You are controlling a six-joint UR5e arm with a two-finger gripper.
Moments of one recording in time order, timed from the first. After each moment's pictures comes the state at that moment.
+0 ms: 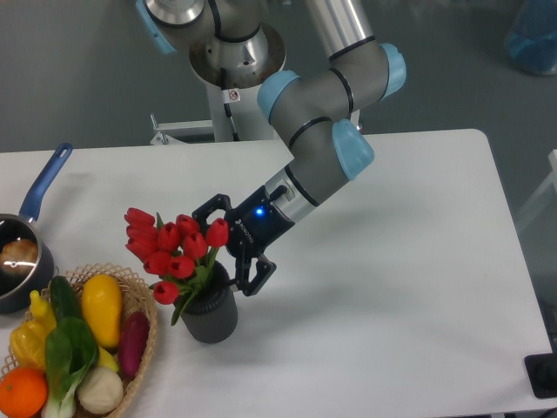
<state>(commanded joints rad) 2.52 -1.90 -1.84 -1.01 0.50 1.45</state>
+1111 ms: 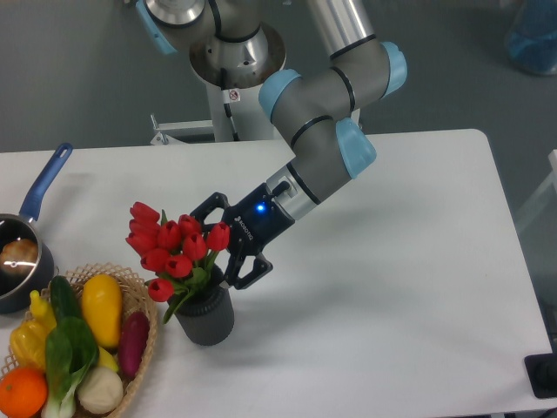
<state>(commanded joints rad) 2.53 -1.89 -1.84 -1.01 0.47 1.46</state>
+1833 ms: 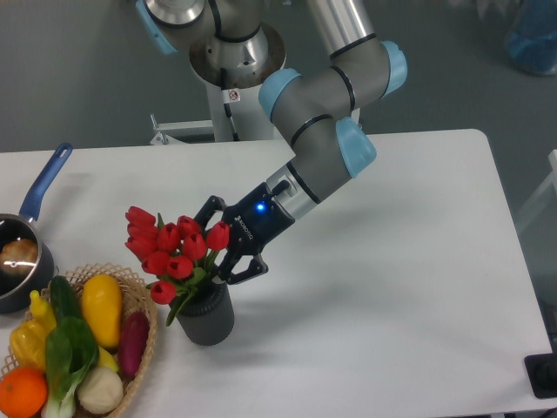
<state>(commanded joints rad) 2.53 -1.89 -1.84 -1.01 0.47 1.46</state>
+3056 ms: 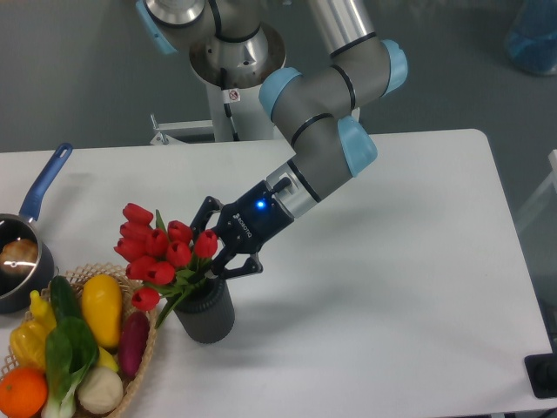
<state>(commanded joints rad) 2.53 -1.89 -1.84 -1.01 0.41 1.46</state>
